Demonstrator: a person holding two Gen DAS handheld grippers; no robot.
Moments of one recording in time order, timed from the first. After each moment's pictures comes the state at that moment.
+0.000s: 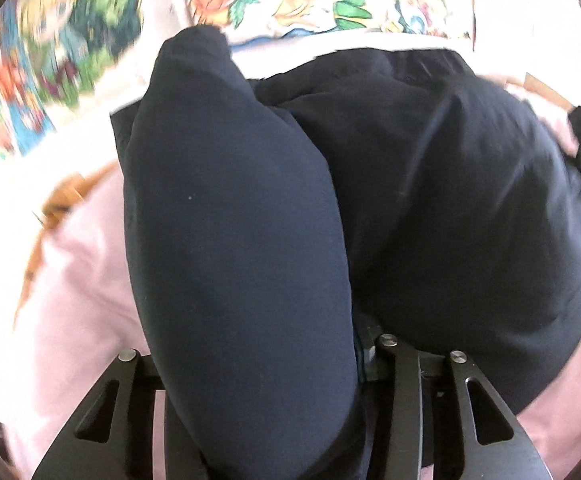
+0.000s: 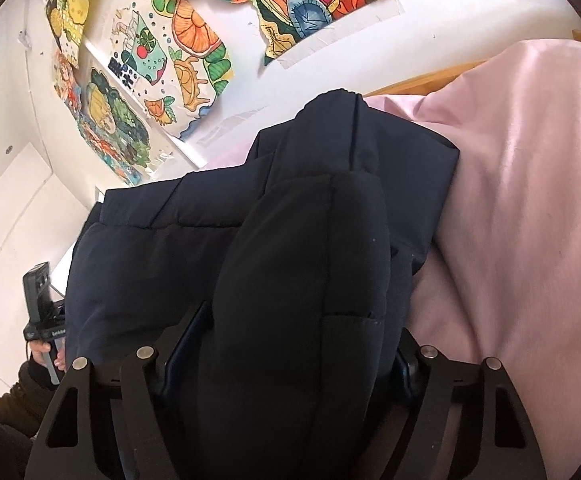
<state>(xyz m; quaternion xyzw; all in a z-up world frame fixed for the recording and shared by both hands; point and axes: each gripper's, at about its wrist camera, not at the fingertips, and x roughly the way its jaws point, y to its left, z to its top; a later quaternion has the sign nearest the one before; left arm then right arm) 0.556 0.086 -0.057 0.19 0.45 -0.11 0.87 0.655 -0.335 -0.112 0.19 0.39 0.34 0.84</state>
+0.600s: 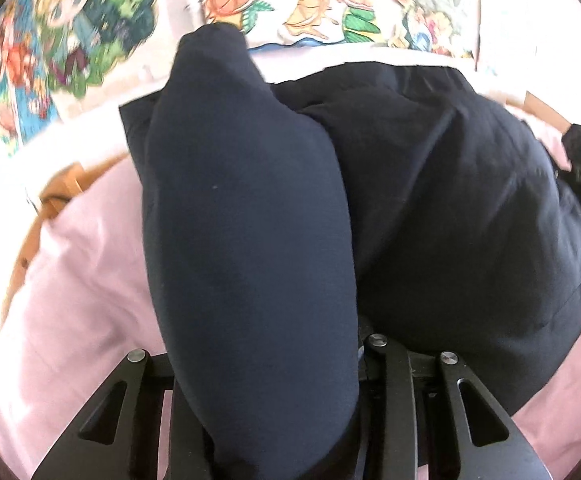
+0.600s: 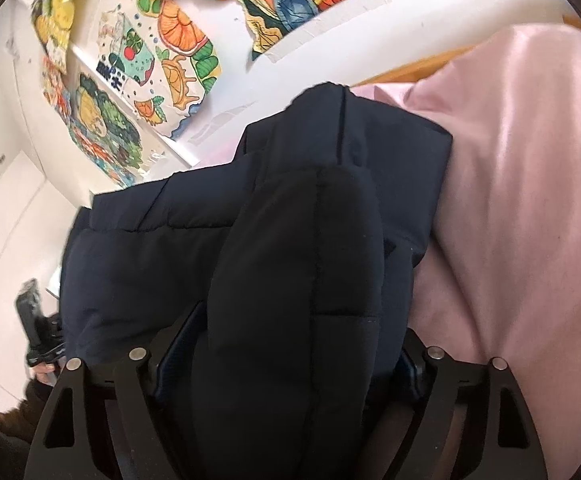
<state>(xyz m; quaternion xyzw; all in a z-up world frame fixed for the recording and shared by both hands) 0.552 0.126 -0.037 0.11 0.46 -0.13 0.87 0.660 -0.338 -0.115 0.21 0.41 0.34 0.82</state>
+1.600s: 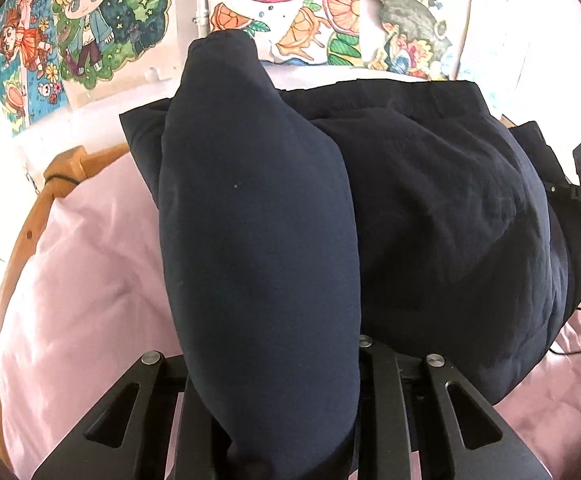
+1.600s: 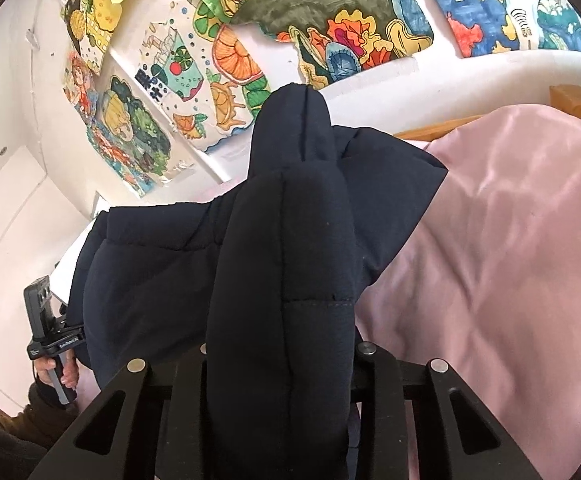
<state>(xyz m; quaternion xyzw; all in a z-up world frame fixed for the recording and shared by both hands) 0.481 0.119 0.022 0.07 0.49 -0.15 0.86 0.579 -0.334 -0.018 0.18 0.40 0.31 0.85</state>
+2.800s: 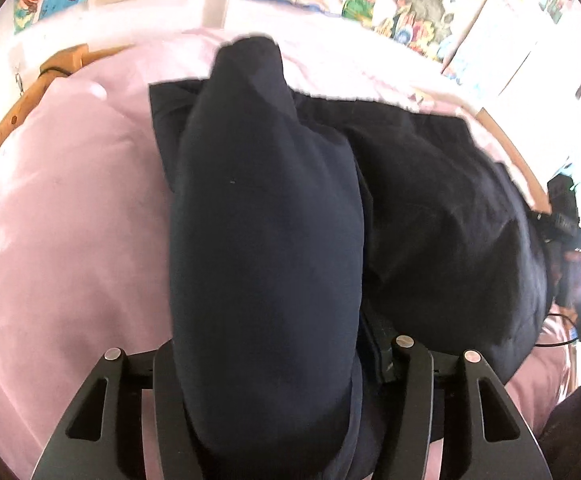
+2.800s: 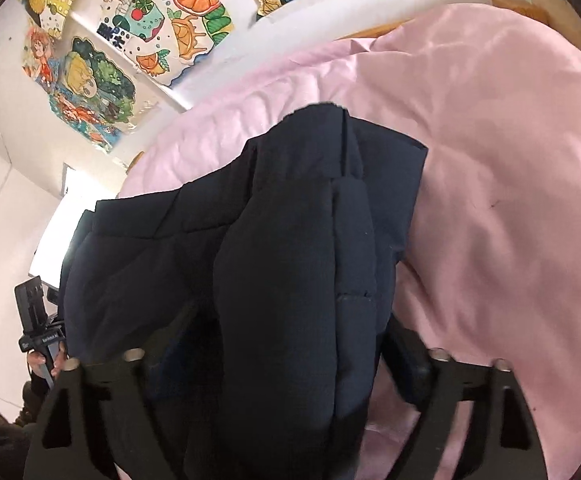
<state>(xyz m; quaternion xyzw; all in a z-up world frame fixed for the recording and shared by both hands) 0.439 0.177 -0.018 -0.04 0.55 -0.19 0.81 0.515 -0.345 -0.056 0.17 0.50 0.26 0.81</state>
